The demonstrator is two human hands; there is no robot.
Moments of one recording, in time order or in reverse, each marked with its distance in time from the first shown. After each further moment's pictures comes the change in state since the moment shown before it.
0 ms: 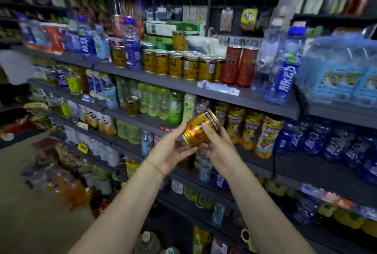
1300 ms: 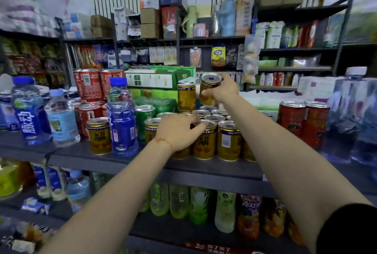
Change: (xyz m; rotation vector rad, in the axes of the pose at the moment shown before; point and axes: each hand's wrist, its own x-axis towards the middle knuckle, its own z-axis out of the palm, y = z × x) left_hand 0.342 0.272 -0.041 1.875 -0.024 1.020; right_hand 0.443 -0.179 0.129 -0.962 0.643 -0.398
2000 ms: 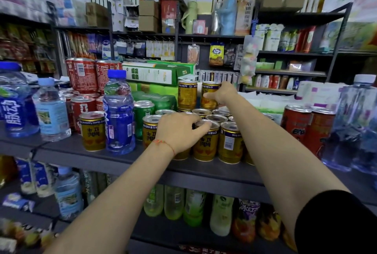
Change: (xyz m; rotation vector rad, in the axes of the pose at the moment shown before) left_hand 0.000 -0.002 0.012 -0.017 0.128 0.005; right_hand 0.035 0.013 0.021 -0.315 -0.158 0.099
